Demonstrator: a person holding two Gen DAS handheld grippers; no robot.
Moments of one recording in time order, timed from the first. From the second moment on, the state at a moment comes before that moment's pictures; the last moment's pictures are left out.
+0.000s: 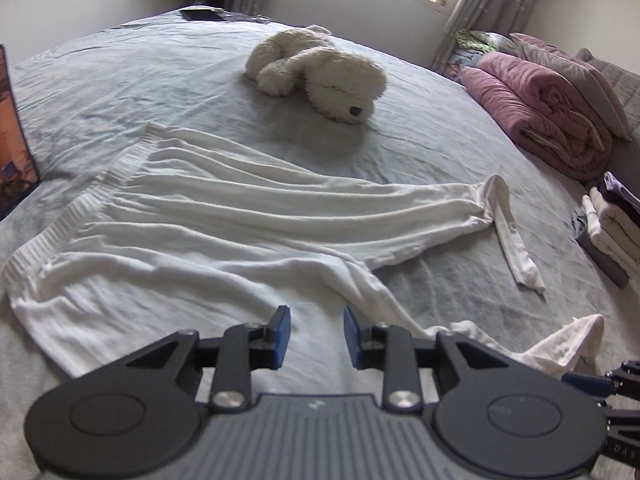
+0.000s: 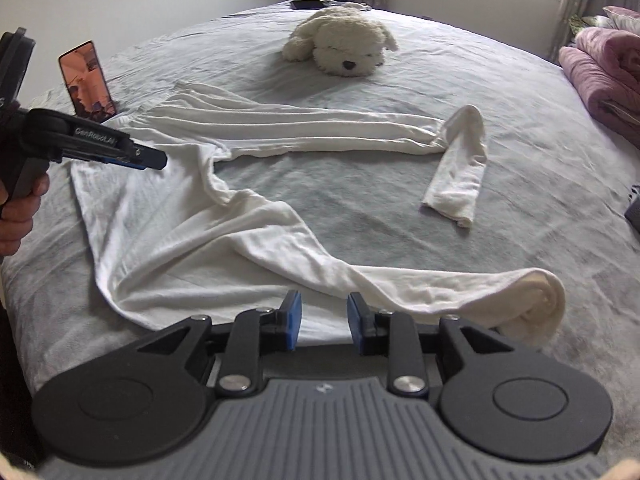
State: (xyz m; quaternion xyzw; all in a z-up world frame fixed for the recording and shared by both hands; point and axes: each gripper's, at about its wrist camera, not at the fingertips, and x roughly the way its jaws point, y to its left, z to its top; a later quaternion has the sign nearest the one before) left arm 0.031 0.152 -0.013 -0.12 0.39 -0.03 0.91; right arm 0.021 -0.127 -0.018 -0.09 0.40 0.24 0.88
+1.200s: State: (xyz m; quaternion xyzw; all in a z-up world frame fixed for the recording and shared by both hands) left arm 0.037 -0.034 -0.035 0.01 0.39 -0.33 0.86; right arm 0.052 -0.274 -0.006 0.02 0.38 0.07 0.92
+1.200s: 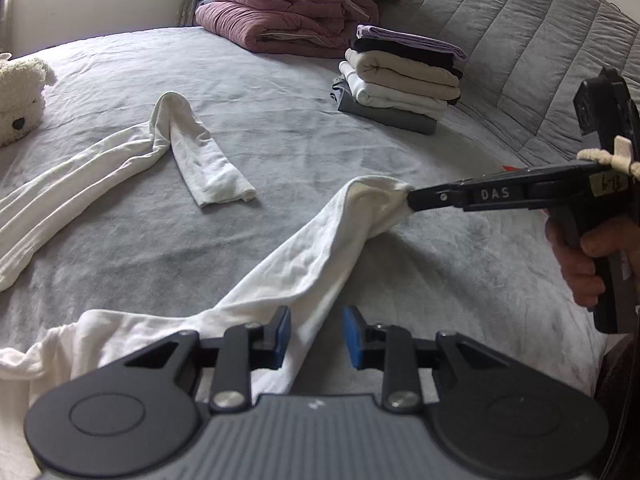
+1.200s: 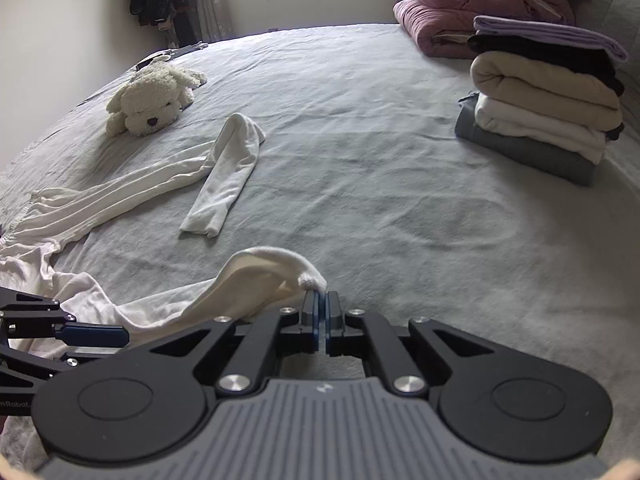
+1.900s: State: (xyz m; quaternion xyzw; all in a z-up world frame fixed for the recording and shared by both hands) left arm 0.057 -0.023 -0.041 0.02 0.38 -0.27 0.88; right arm 0.114 -0.287 -0.023 -0.01 0.36 0.03 0.93
